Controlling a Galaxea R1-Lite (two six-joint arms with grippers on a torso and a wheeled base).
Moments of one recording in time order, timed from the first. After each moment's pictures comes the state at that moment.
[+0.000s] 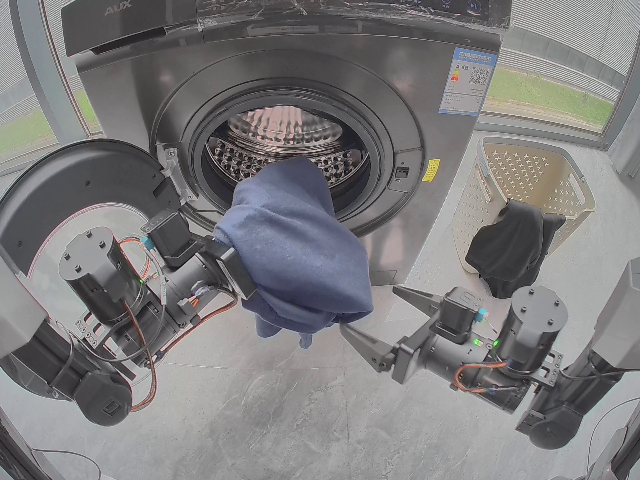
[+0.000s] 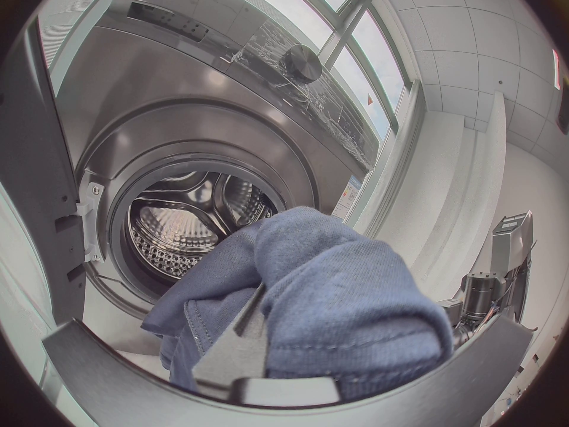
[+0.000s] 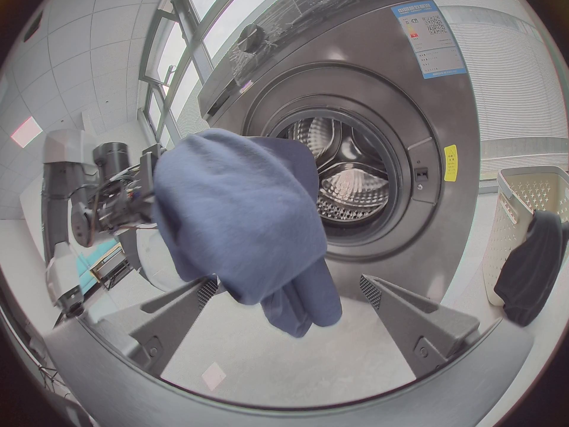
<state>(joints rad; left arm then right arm) -0.54 1.81 -0.51 -1.55 -0.13 -0.23 0.77 1.93 -0.42 -1.50 -0.02 0.10</state>
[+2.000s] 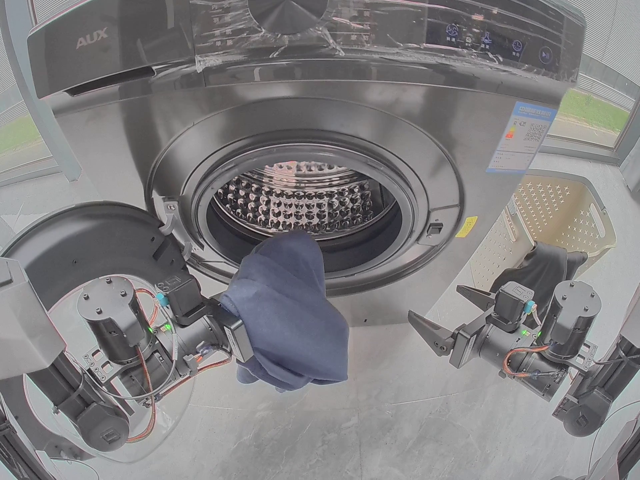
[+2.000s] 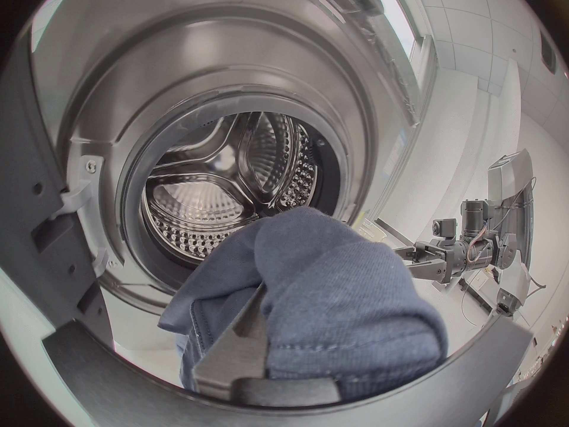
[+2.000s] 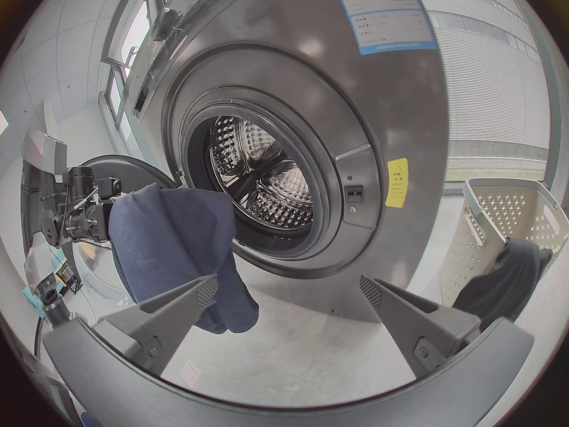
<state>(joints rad) -0.54 1.86 -0.32 -1.55 -0.13 -0.12 0.58 1.84 -0.25 -1.50 -0.04 0.08</state>
